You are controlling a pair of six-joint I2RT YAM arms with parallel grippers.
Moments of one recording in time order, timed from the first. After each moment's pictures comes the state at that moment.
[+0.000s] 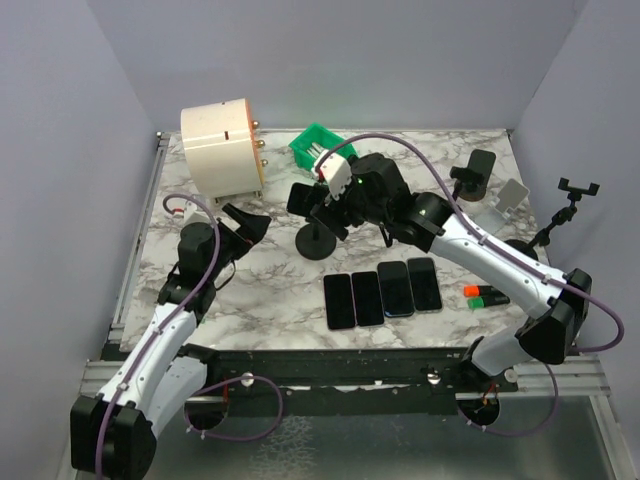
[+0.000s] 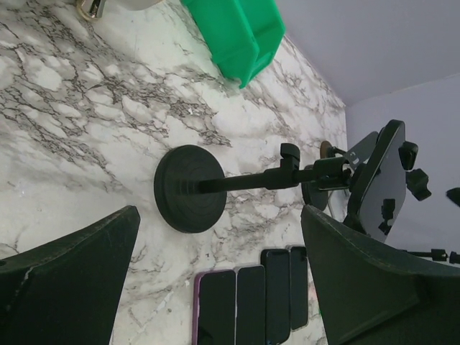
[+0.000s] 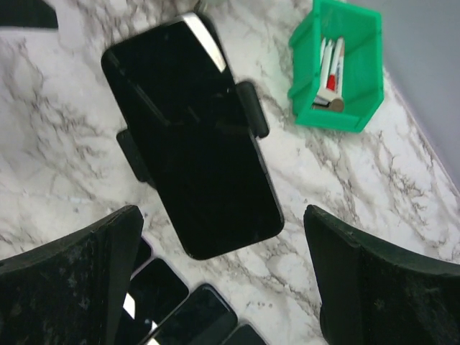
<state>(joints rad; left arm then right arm) -0.23 0.80 0.49 0.03 0.07 -0.91 0.86 1.50 1.51 -0.52 0.13 -0.31</state>
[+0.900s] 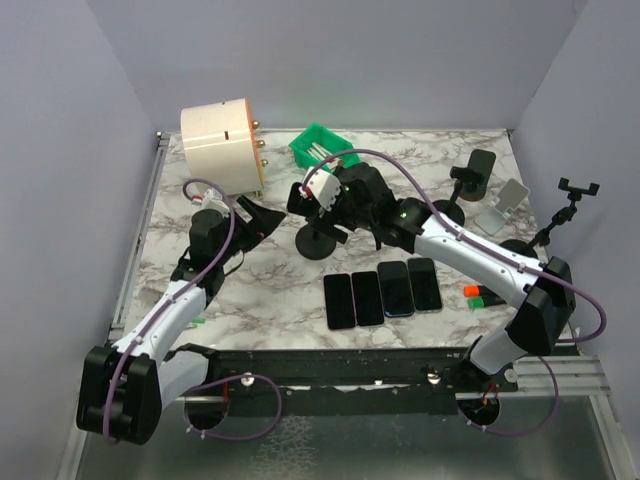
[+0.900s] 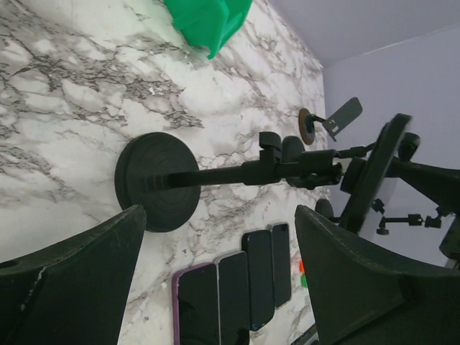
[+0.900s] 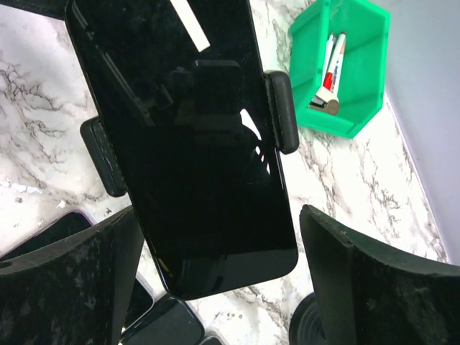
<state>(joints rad) -0.23 1.05 0.53 0.22 0.24 -0.92 0.86 1.56 1.39 -0.43 0.15 -0.49</state>
